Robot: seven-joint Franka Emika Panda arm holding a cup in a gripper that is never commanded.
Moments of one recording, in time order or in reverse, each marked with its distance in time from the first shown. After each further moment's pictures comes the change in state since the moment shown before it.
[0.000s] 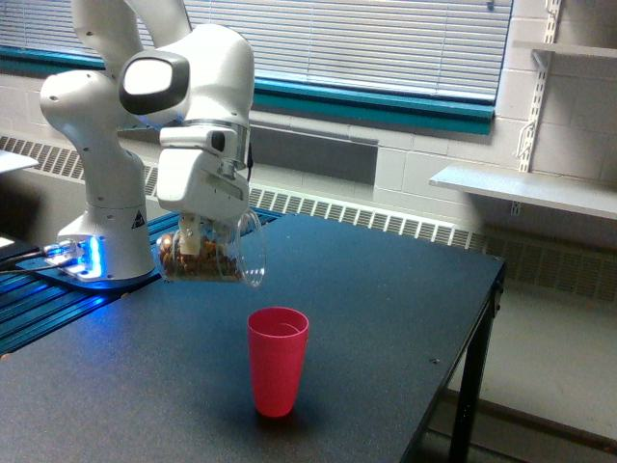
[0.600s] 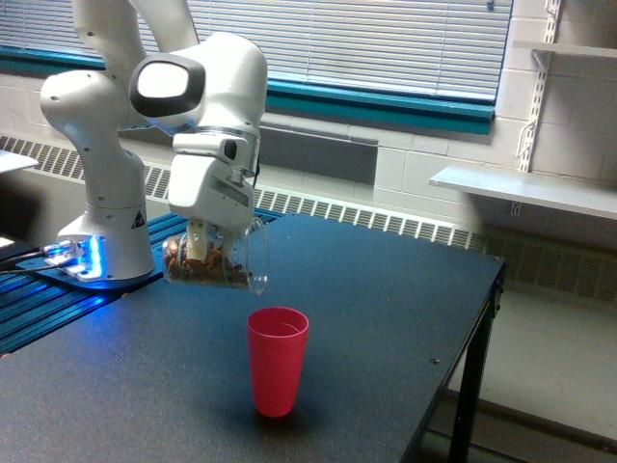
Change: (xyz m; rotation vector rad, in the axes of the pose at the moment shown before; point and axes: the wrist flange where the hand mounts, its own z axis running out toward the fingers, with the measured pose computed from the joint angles) arm 0.000 -0.015 0.004 -0.043 -0.017 -0.037
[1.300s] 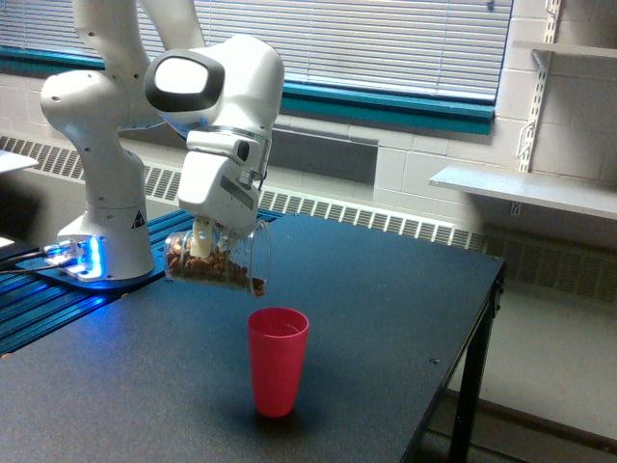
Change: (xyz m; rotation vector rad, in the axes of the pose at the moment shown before) arm 0.003 -0.008 -0.001 -0.080 -0.017 -0.033
